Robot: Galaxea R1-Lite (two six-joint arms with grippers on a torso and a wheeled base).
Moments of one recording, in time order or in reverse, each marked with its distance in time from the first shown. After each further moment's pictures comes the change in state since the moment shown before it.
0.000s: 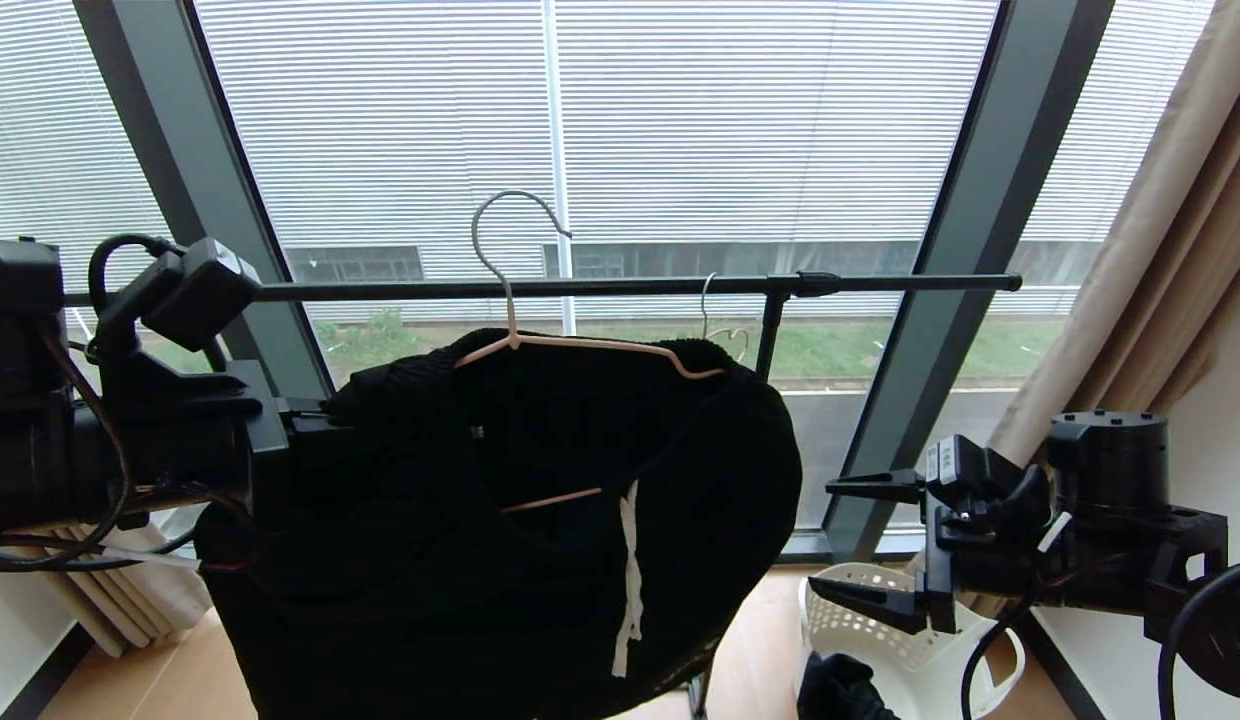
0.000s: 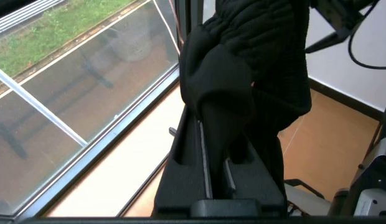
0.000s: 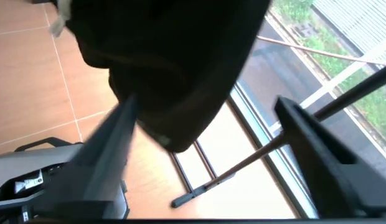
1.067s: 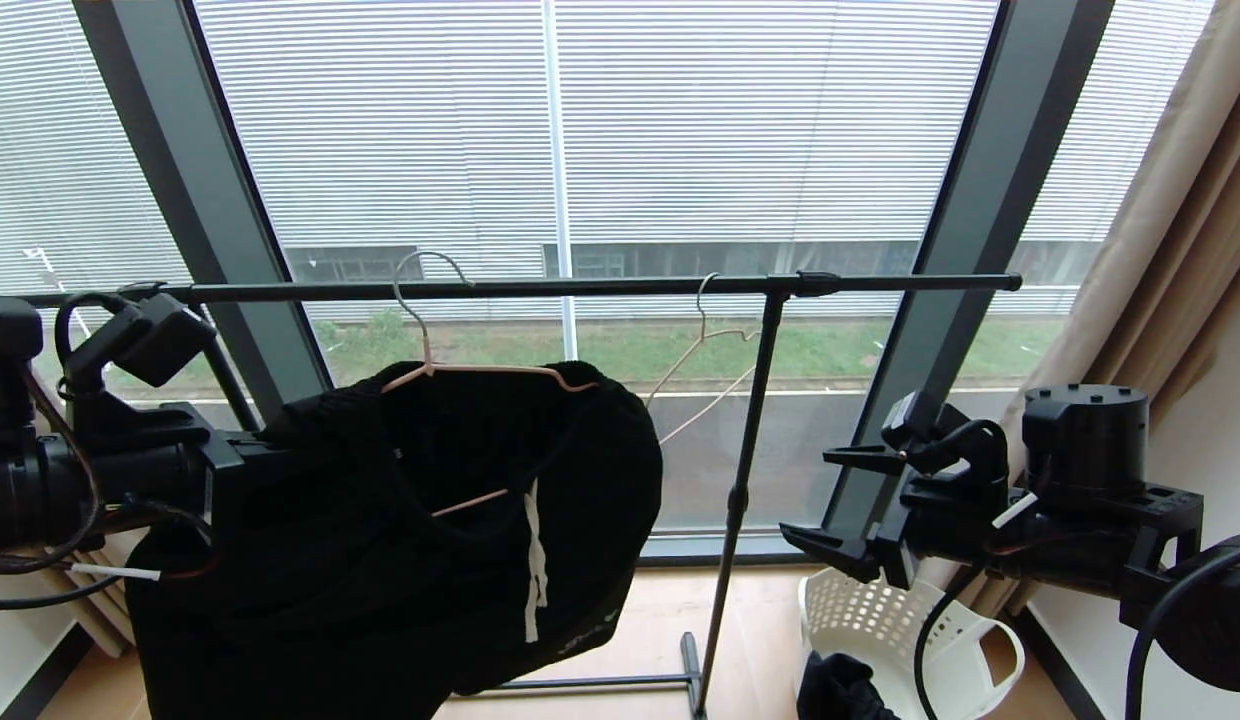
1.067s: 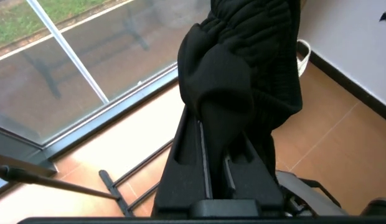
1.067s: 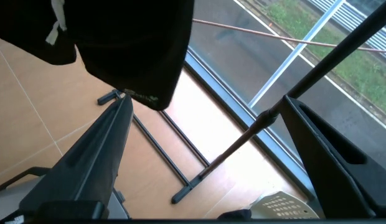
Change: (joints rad) left arm 0.206 0.038 0.072 0.003 0.033 0.037; right arm 0.109 -0.013 -0.071 0.000 -0.300 0.202
